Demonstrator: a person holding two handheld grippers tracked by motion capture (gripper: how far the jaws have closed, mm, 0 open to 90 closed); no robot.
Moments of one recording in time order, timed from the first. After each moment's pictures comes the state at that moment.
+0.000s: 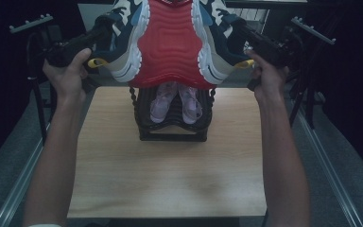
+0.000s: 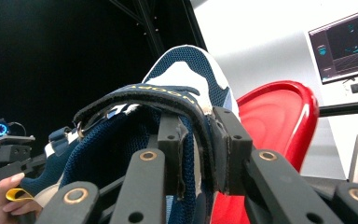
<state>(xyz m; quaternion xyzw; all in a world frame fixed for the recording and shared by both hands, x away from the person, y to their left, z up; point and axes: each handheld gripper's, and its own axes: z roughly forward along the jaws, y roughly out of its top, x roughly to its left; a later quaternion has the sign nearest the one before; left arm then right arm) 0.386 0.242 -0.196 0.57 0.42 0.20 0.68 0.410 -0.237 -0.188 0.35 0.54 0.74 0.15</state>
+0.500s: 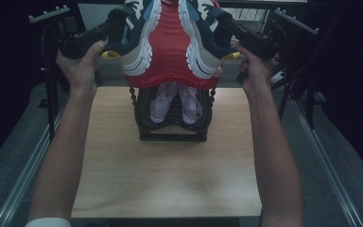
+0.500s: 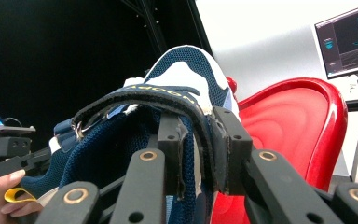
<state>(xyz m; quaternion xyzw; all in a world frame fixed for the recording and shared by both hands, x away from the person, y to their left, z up) 0.403 0.219 -0.188 0.58 0.42 0.20 0.67 0.427 -0.210 -0.182 0.36 0.56 0.74 0.15</state>
